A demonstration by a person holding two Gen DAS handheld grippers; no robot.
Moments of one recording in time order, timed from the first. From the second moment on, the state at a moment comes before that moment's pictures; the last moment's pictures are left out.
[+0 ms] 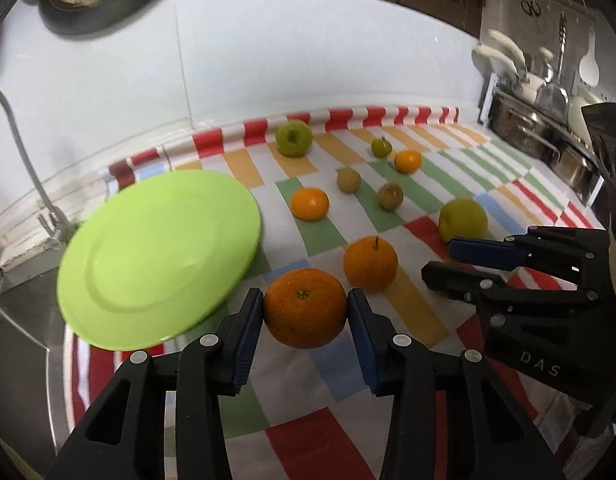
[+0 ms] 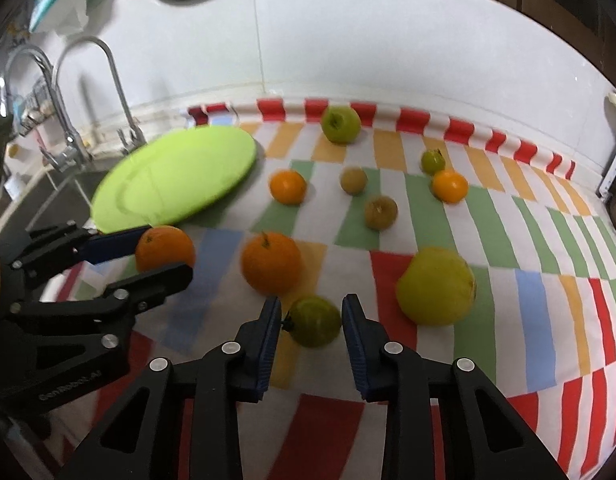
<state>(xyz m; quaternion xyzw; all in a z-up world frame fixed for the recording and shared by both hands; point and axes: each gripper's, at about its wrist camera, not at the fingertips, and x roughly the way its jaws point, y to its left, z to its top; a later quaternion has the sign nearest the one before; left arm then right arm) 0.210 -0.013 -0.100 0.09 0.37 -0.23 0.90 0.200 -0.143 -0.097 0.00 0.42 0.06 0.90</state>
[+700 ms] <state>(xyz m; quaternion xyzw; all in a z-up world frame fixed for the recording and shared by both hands) 0.196 -0.007 -0.108 0.09 0.39 -0.21 0.89 0.199 -0.139 -0.109 -0.01 0.44 0.07 0.90</state>
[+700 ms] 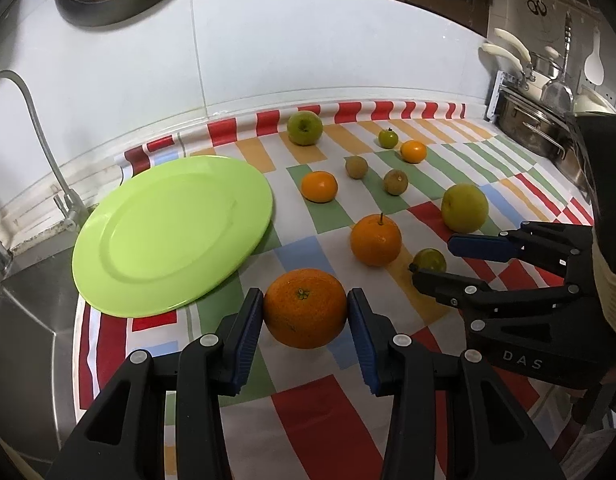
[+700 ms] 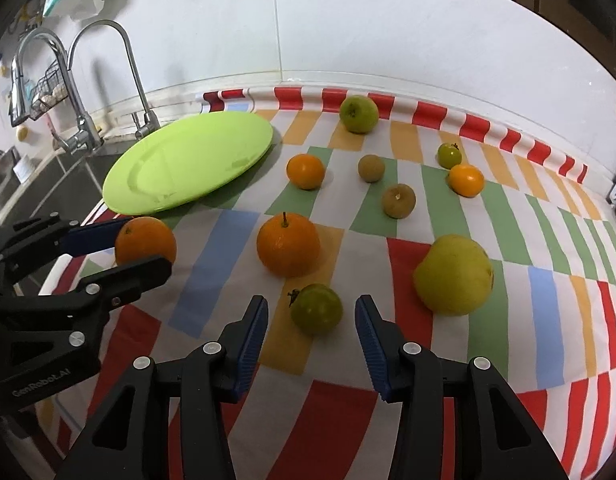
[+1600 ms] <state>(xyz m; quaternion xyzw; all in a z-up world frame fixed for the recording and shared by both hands) 0.211 0.030 -0.068 0.06 0.35 -0.15 0.92 0.220 -0.110 -0.058 -0.02 0.37 0.13 0.92</state>
